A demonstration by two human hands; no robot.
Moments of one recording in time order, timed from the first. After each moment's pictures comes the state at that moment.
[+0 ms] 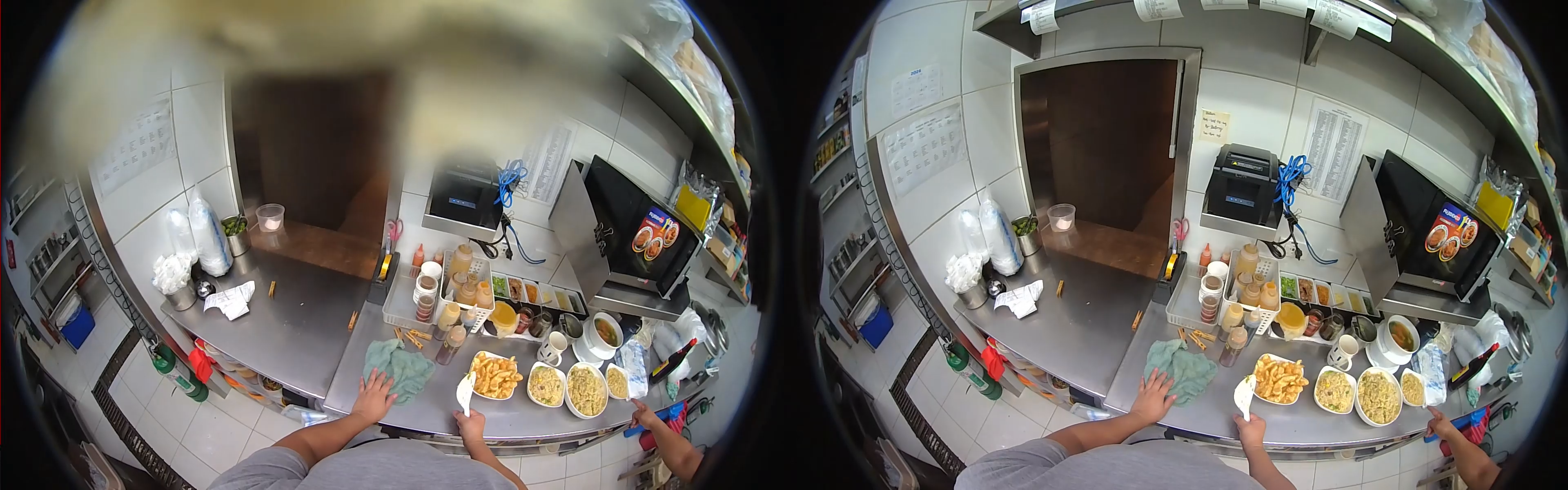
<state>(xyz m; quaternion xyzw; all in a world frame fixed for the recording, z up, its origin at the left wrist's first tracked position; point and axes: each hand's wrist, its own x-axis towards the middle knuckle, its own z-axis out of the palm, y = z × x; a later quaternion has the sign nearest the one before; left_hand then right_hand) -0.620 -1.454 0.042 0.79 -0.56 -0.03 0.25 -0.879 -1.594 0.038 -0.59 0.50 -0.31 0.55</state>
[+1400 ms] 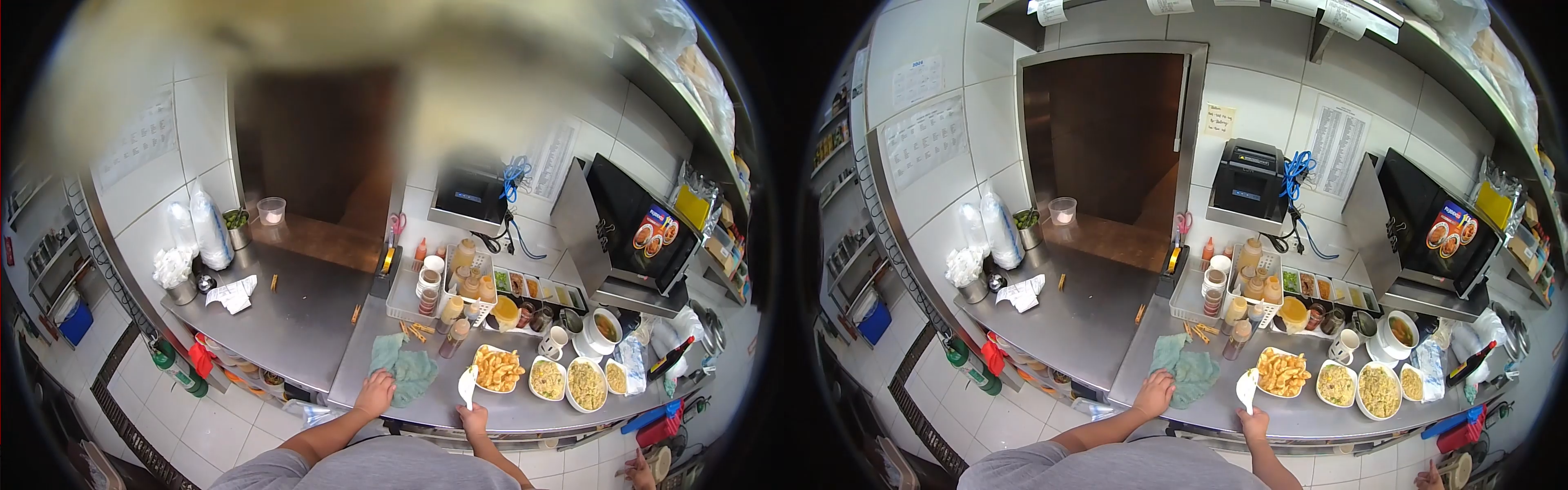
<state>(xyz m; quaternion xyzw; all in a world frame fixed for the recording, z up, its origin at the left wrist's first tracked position) -0.615 -1.449 0.035 0.74 -0.56 0.02 0.37 -0.875 -1.591 0.036 -0.60 0.50 -0.32 0.53</state>
